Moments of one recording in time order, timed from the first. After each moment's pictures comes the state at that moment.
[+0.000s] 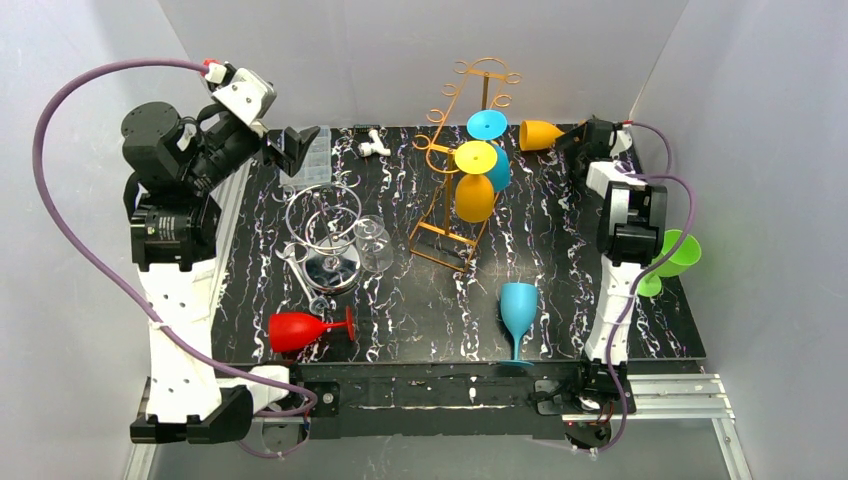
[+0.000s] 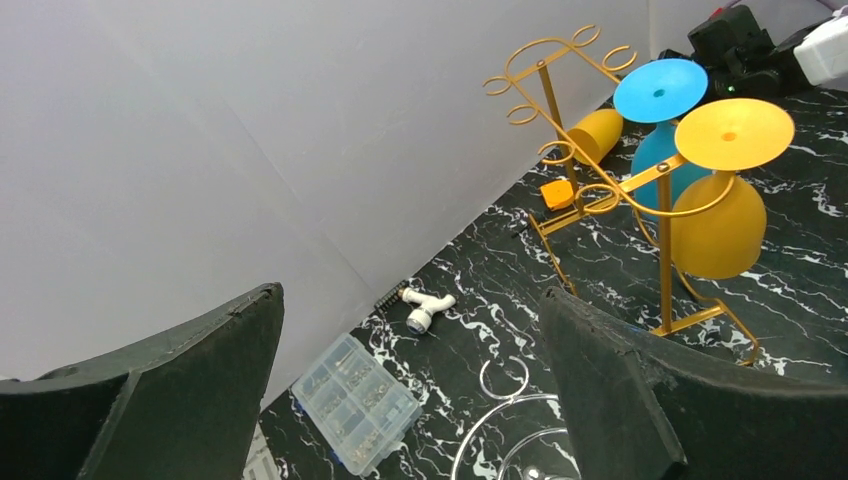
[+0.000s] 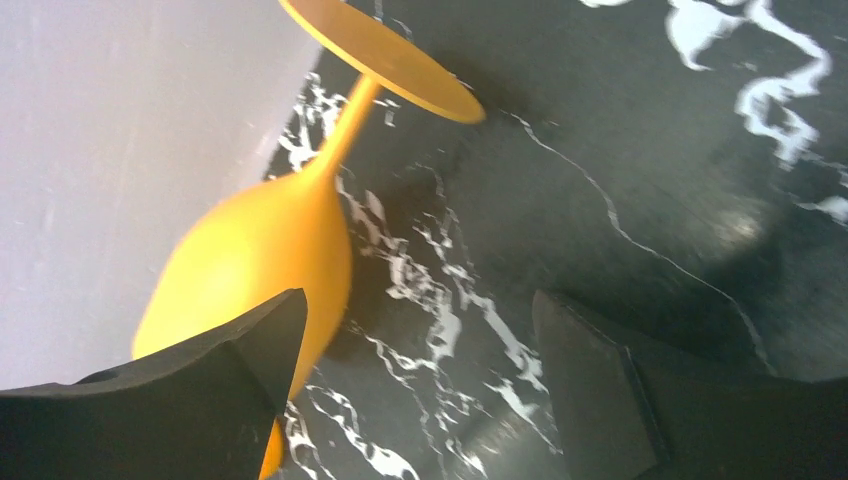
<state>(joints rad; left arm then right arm) -0.01 1.14 1.78 -0.58 0.63 0.37 -0.08 2.32 1.71 0.03 0.11 0.92</state>
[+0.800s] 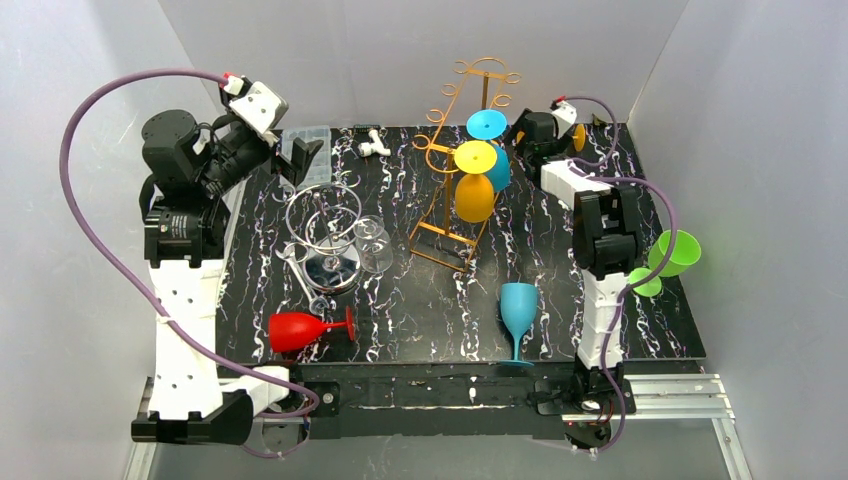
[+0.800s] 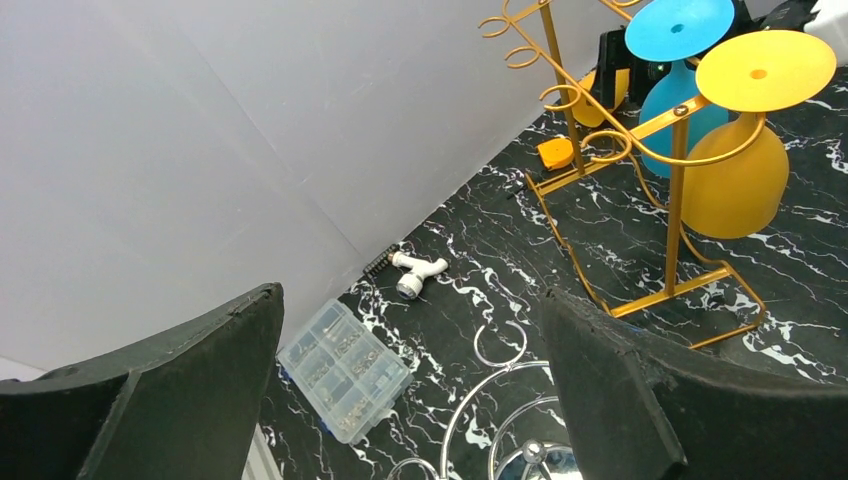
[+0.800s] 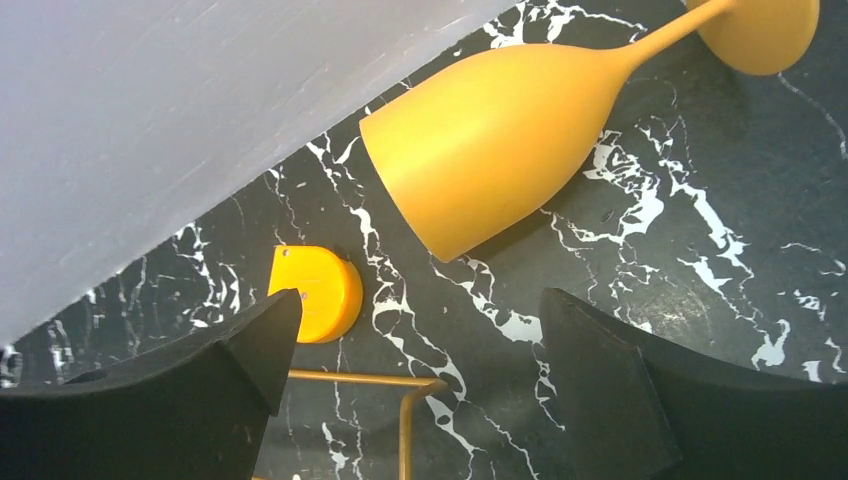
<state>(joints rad) -0.01 1.13 1.65 -0.57 0.62 0.42 0.19 2.19 1.62 0.13 0.35 0.61</state>
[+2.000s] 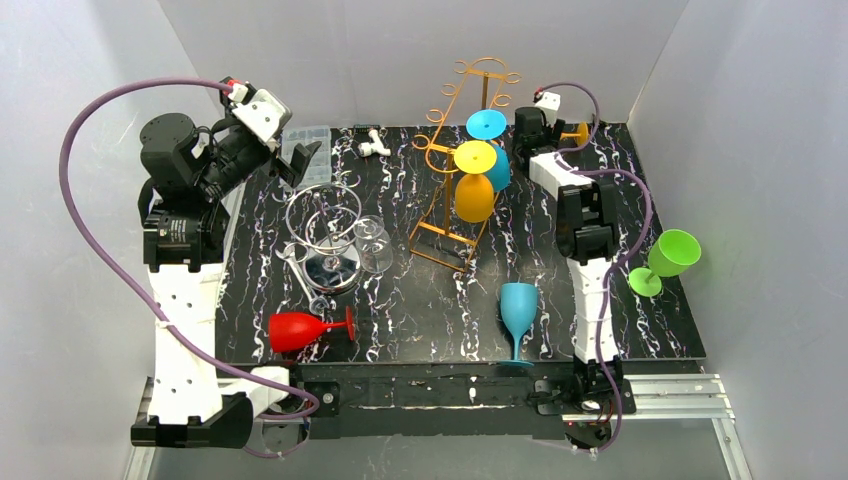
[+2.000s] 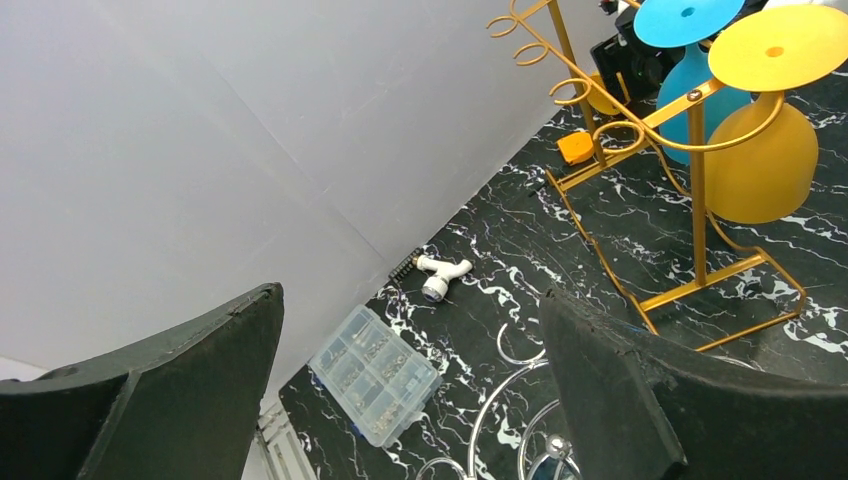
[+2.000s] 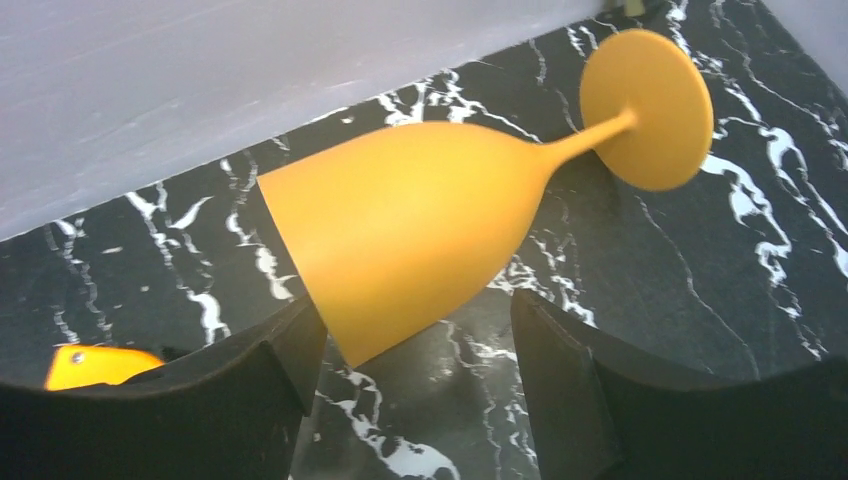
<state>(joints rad) -0.01 1.11 1.64 -0.56 0.62 0.49 0.22 2.45 1.97 0.04 0.58 0.22</state>
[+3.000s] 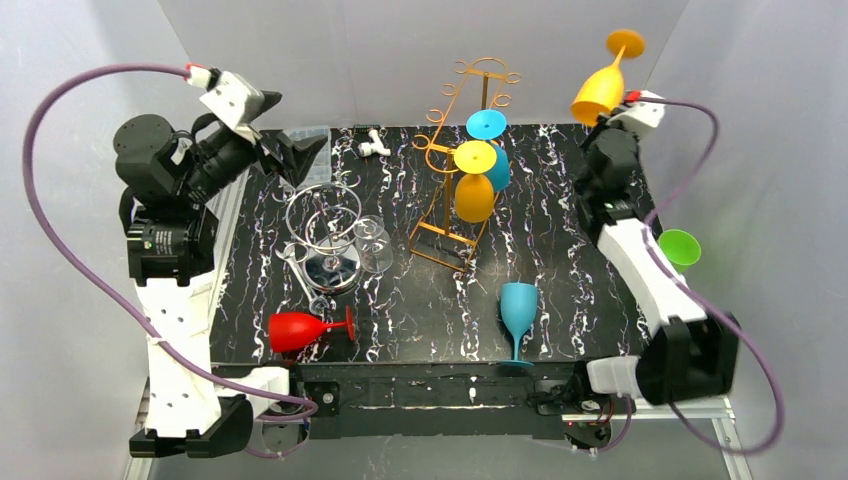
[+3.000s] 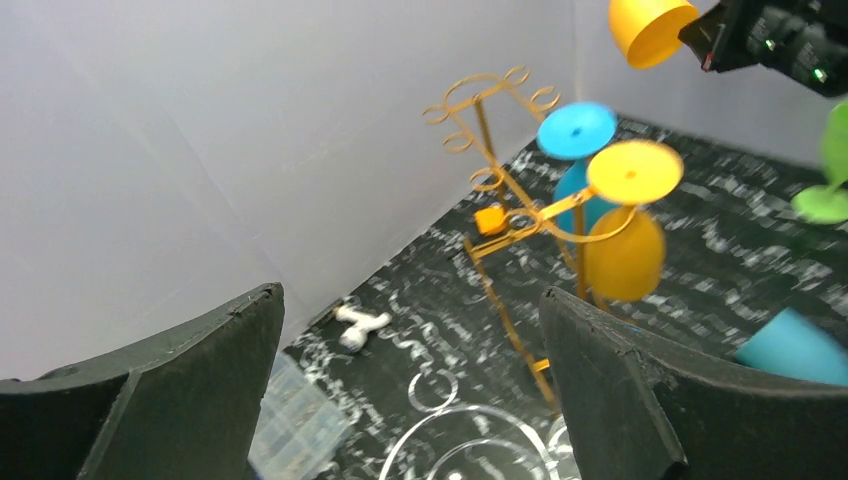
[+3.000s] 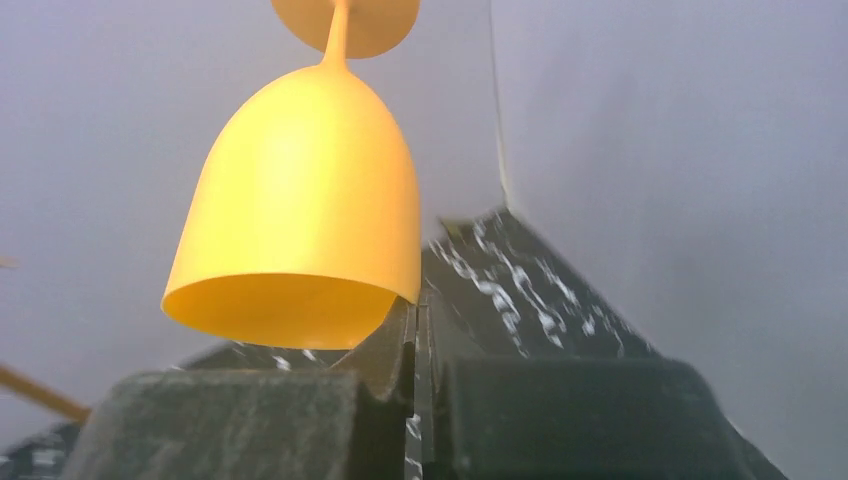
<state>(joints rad) -0.01 1.09 1.71 -0.54 0.70 0.26 0.20 1.41 1.11 0.33 0.65 0.12</state>
